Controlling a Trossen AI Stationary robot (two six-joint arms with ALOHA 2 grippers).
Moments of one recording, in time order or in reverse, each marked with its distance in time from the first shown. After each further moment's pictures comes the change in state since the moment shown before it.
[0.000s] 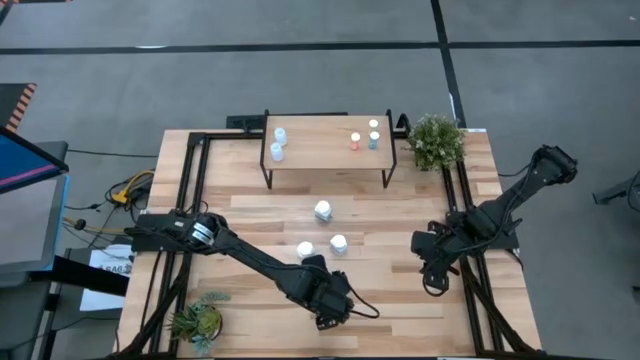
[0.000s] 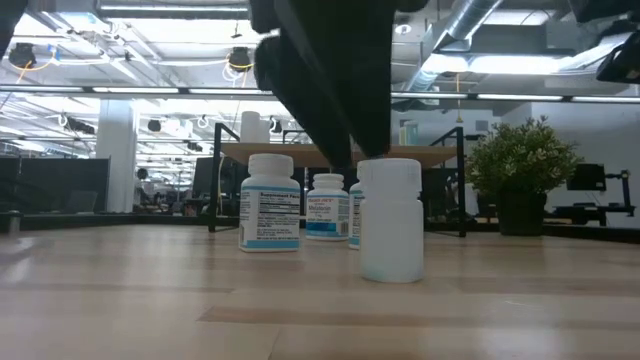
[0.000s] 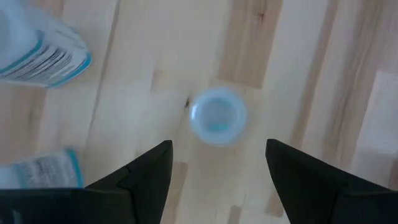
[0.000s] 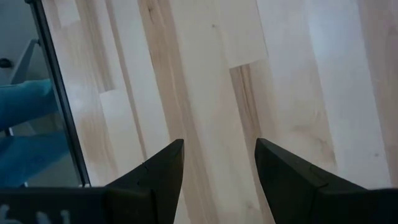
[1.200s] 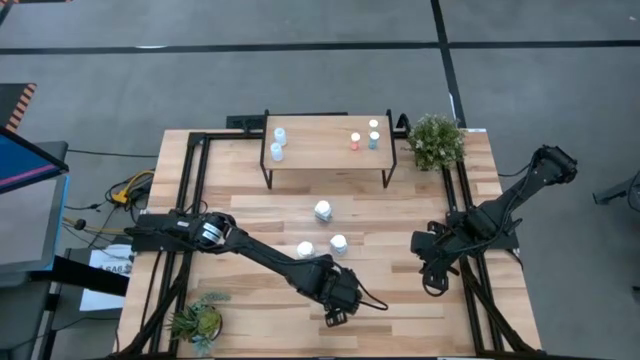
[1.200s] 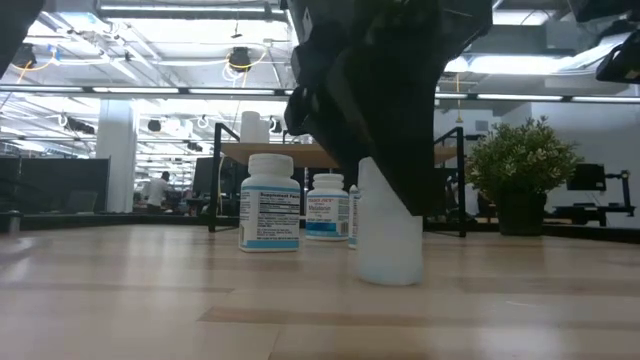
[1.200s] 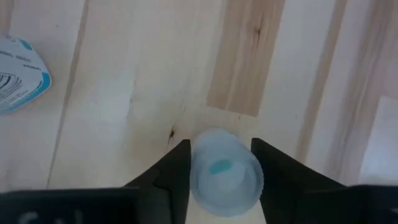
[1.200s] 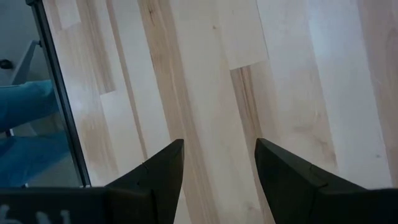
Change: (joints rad) left arm 0.044 0.056 0.004 0.100 0.089 0.031; right arm 0.000 0.000 0.000 0.006 0.001 0.000
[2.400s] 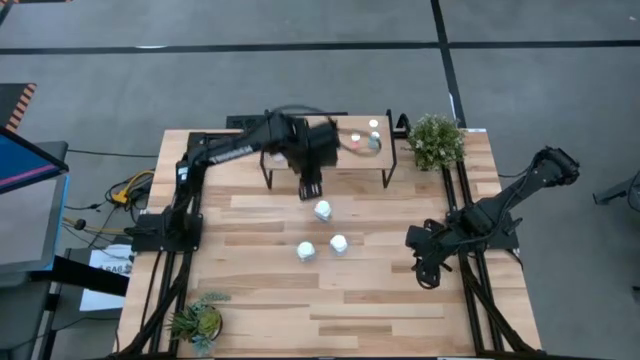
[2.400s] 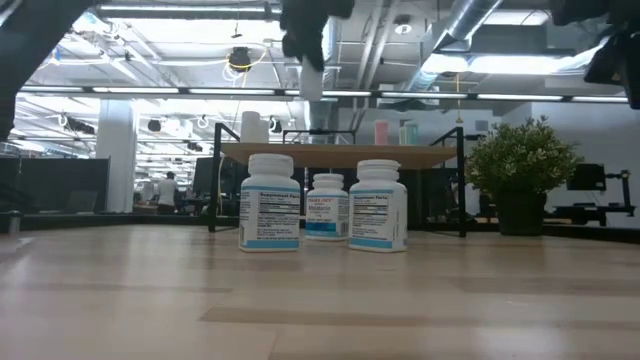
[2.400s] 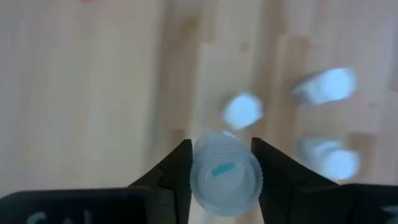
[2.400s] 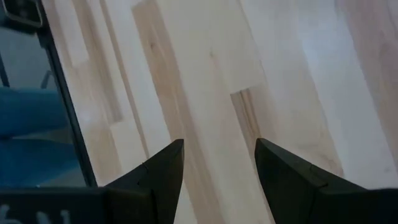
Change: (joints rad) left arm 0.641 -0.301 0.296 -0.573 0.134 0.744; right arm -0.074 0.002 0.000 0.057 0.013 0.040
